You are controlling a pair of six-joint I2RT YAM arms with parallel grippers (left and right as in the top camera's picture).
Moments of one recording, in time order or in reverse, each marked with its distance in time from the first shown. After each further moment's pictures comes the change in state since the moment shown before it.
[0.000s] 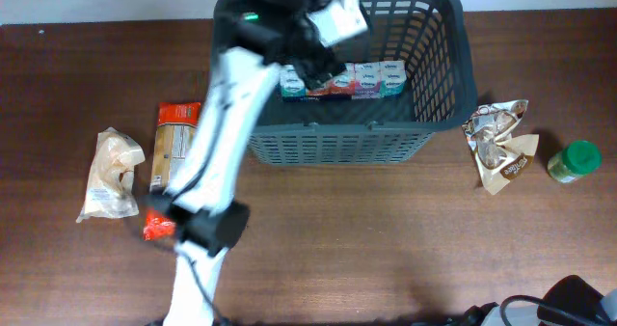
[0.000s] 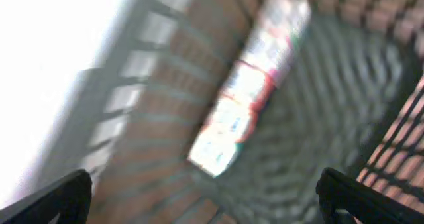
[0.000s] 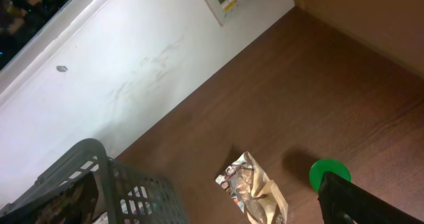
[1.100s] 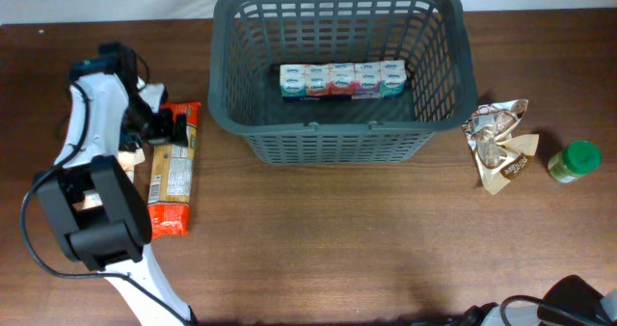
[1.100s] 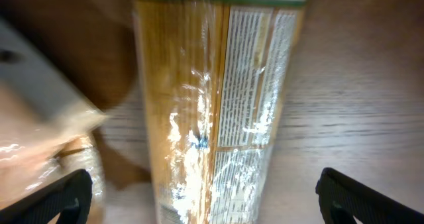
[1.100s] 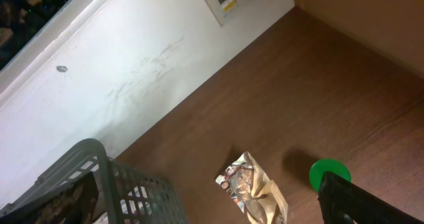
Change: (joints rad) left arm 0.679 -0.126 -1.069 0.211 0.004 -0.481; right arm 0.000 0.000 0.000 0.000 0.000 0.000
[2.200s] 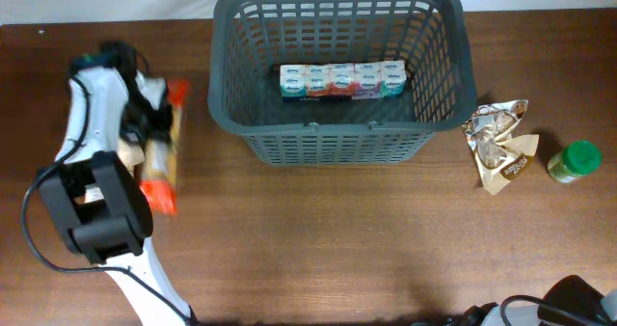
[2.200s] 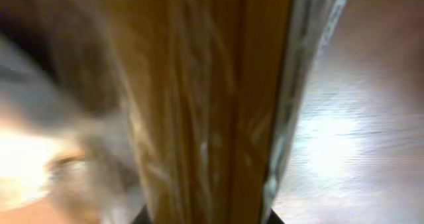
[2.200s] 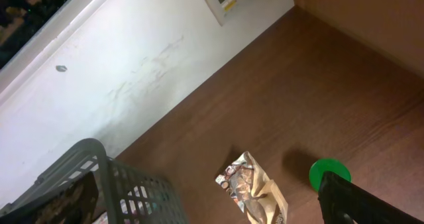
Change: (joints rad) left arm 0.000 0.034 0.176 -0.084 0.023 0.013; right arm 0.000 0.001 0.000 0.000 0.000 0.000
